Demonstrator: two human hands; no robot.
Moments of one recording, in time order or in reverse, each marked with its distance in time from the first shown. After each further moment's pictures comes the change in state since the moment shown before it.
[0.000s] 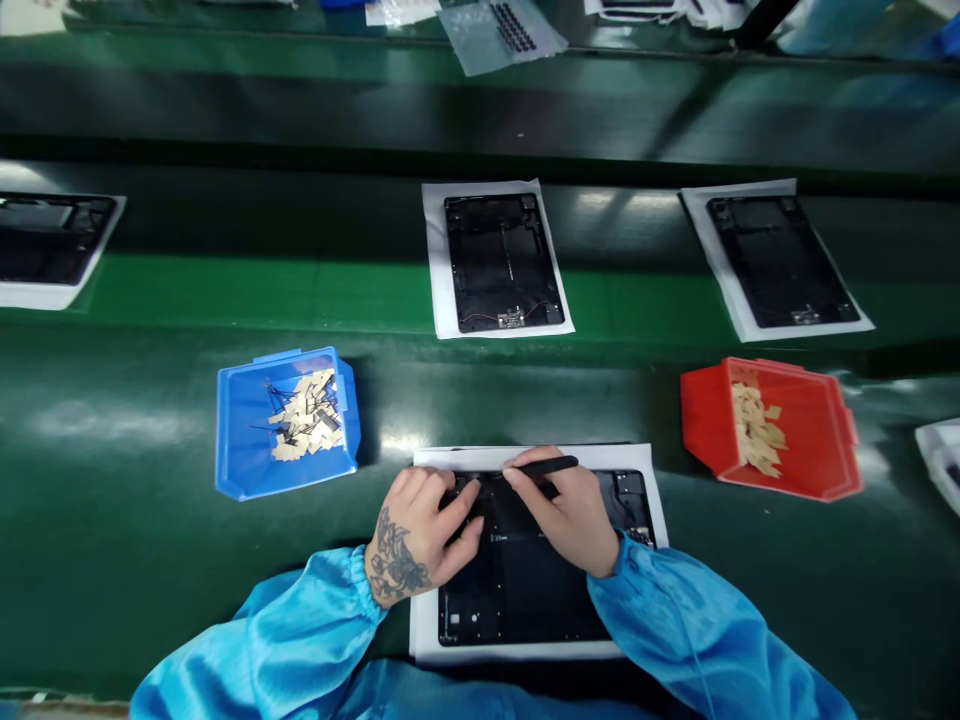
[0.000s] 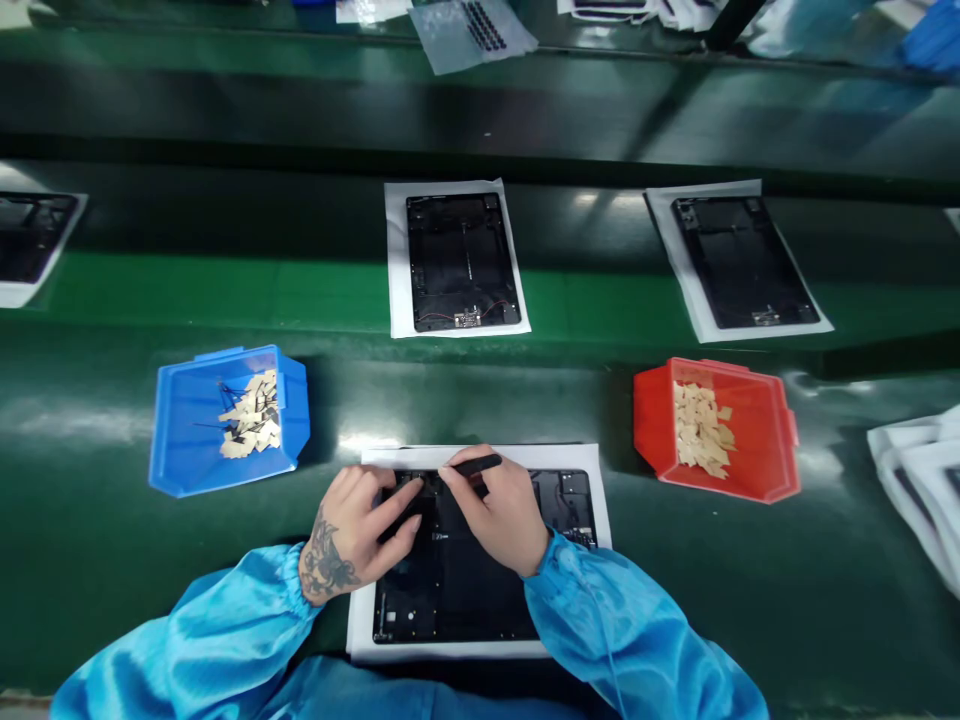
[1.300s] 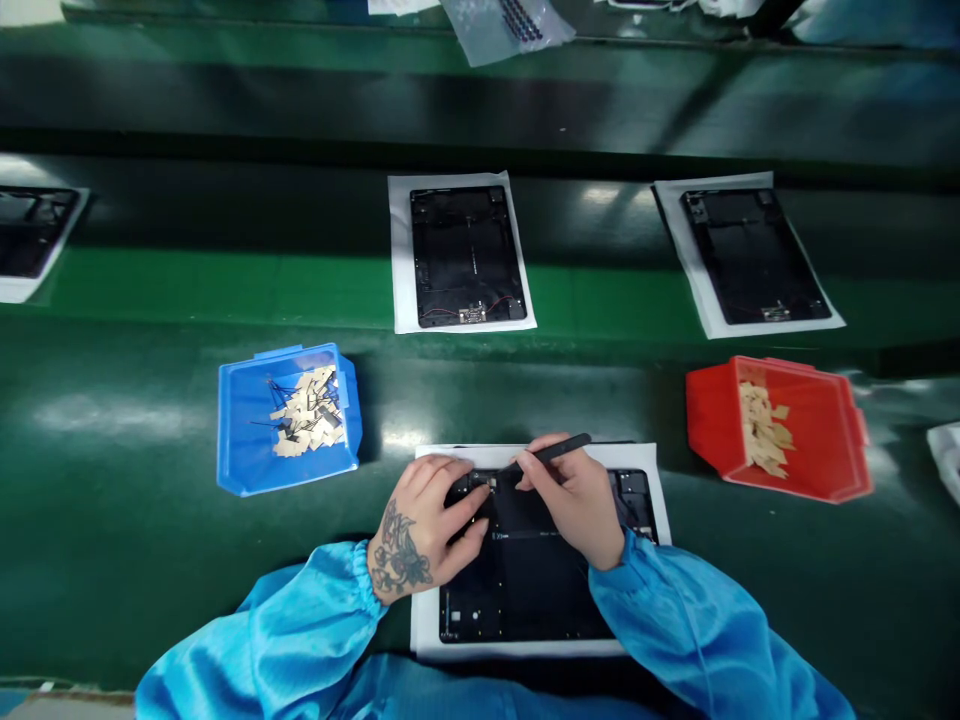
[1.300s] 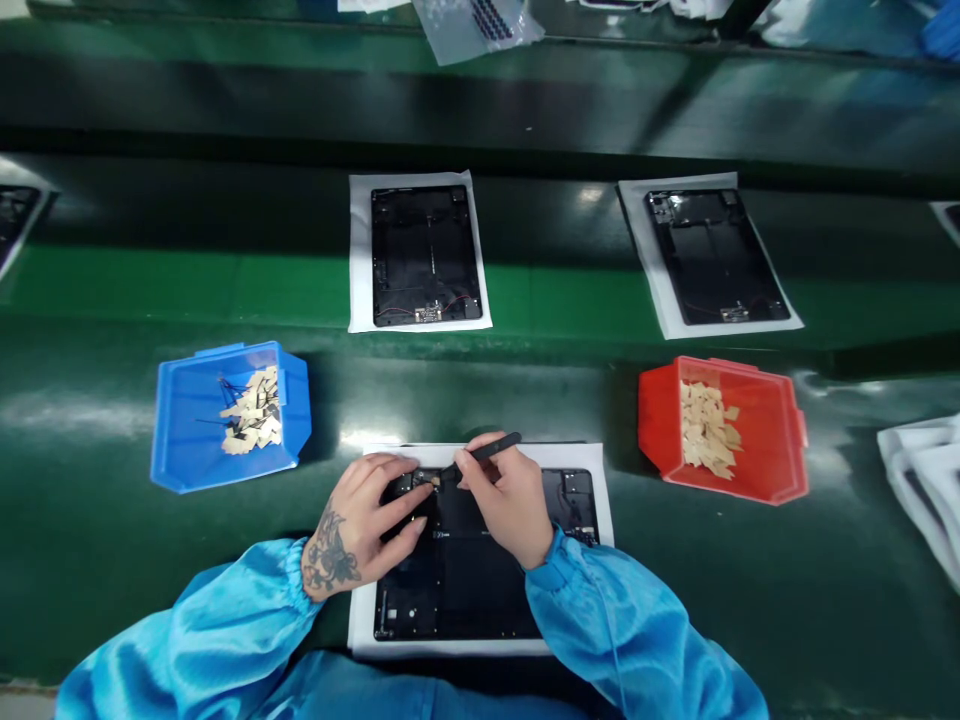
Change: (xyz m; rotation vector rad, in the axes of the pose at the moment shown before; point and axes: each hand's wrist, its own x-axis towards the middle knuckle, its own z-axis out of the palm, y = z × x) left_hand 0.005 0.002 -0.005 -0.143 -0.029 0.006; right_hand -0.001 0.006 0.001 0.223 0.070 0.279
